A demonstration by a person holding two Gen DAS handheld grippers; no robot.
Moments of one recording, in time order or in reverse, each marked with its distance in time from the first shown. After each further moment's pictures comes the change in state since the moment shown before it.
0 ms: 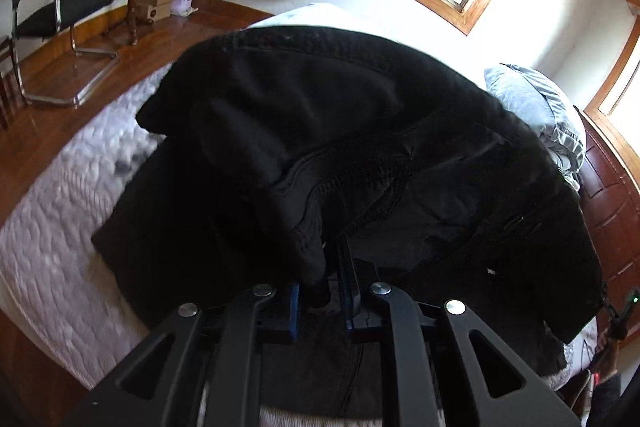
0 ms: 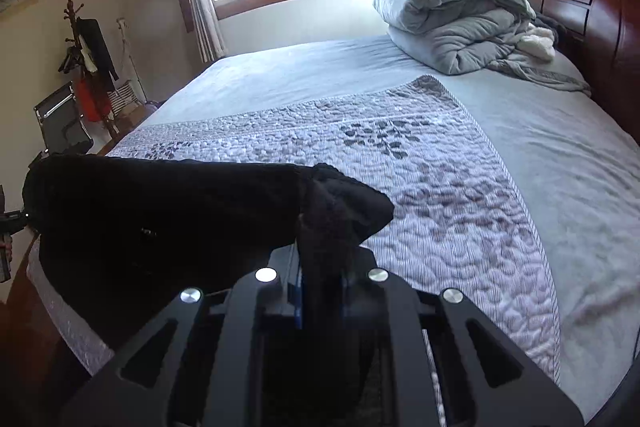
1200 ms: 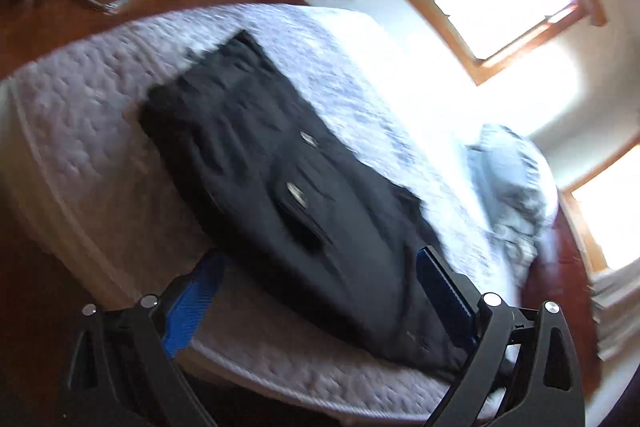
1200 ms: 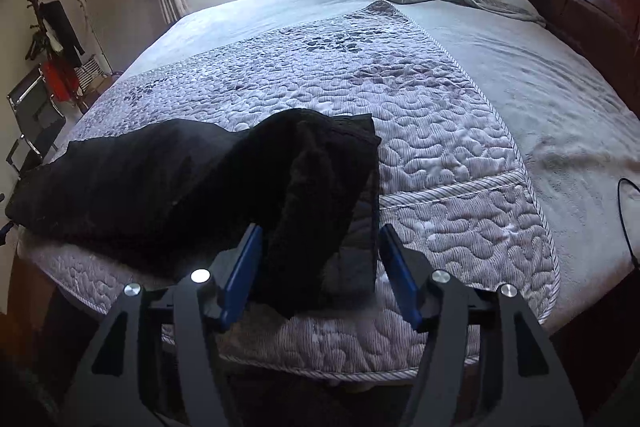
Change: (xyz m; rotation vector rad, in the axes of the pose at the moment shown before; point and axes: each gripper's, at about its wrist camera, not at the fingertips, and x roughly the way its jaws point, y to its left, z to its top) left arm -0.059 0.042 -0.062 -0.336 -0.023 -0.058; right arm -0.061 0.007 -0.112 0.085 0.164 -0.116
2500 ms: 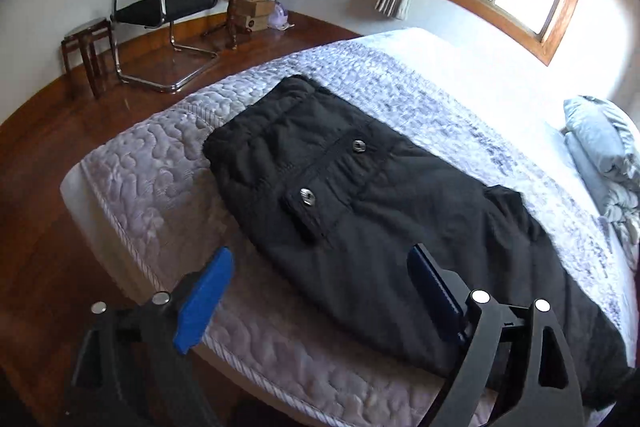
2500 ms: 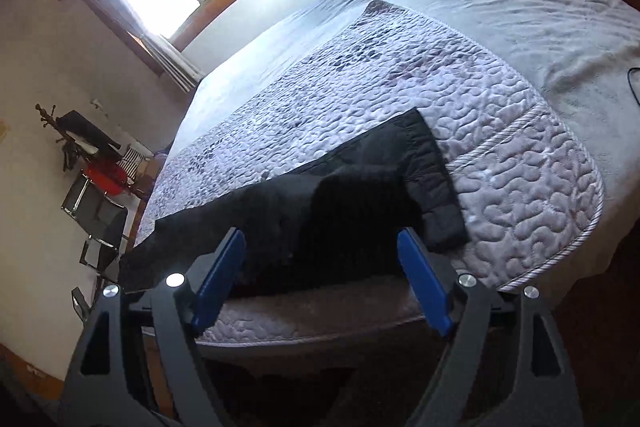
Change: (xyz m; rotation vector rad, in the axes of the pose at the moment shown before) left arm 0.009 -0.036 -0.020 0.206 -0.164 0.359; right arm -0.070 0.034 0.008 0.370 -0.026 0.253
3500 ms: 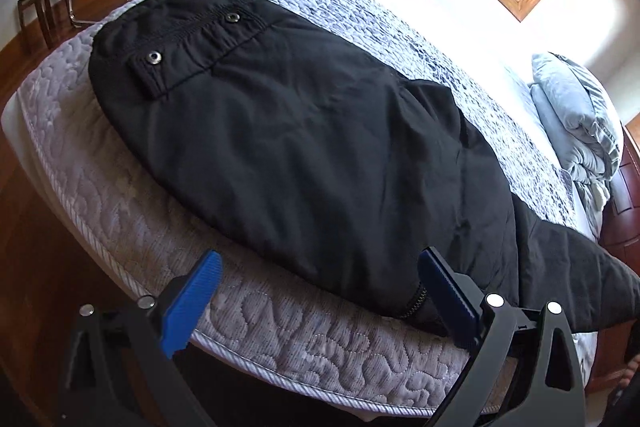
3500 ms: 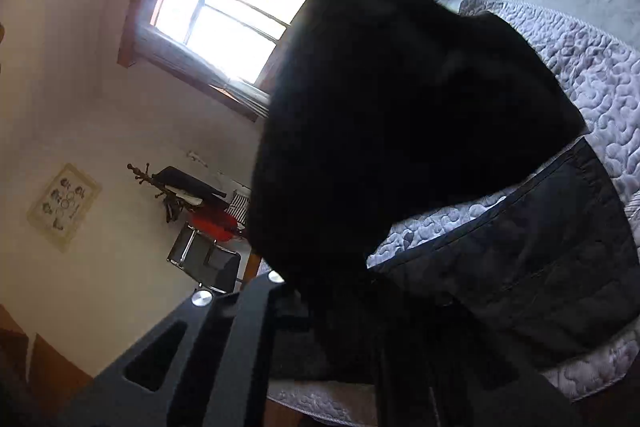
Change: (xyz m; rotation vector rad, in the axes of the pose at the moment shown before) left arm 0.029 -0.079 -0.056 -0.008 0.256 -0.139; right arm 0.066 0.050 0.061 0.123 -0.109 0.429
